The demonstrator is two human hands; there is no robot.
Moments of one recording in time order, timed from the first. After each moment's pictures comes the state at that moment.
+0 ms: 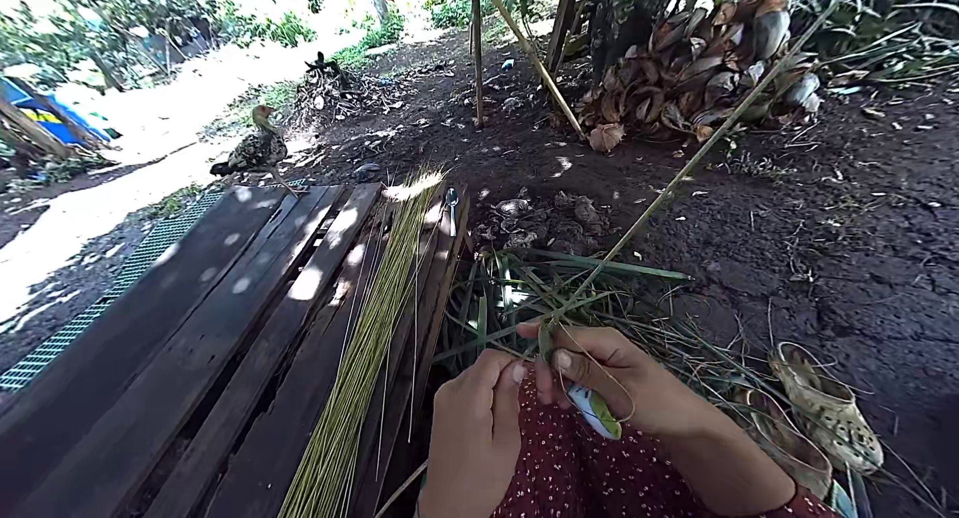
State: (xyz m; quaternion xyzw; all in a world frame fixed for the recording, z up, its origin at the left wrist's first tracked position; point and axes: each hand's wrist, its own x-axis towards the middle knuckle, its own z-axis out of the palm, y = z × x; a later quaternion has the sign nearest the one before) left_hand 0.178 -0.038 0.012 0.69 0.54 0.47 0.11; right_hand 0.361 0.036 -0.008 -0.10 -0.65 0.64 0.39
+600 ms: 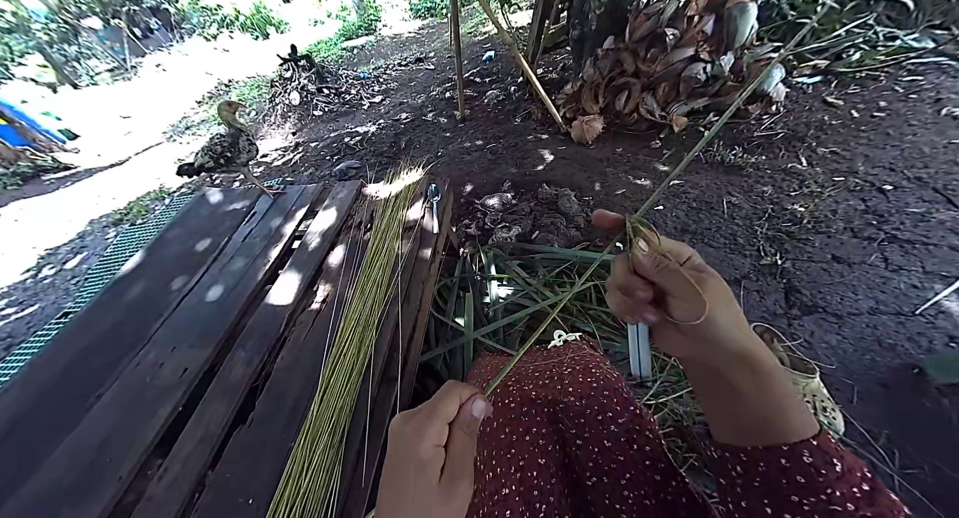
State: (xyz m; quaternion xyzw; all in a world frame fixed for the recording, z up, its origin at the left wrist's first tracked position) left_hand 0.153 -0.064 0.018 0.71 0.52 0.43 0.20; right_hand 0.407 0.062 0.026 -0.24 -0.51 0.62 0.55
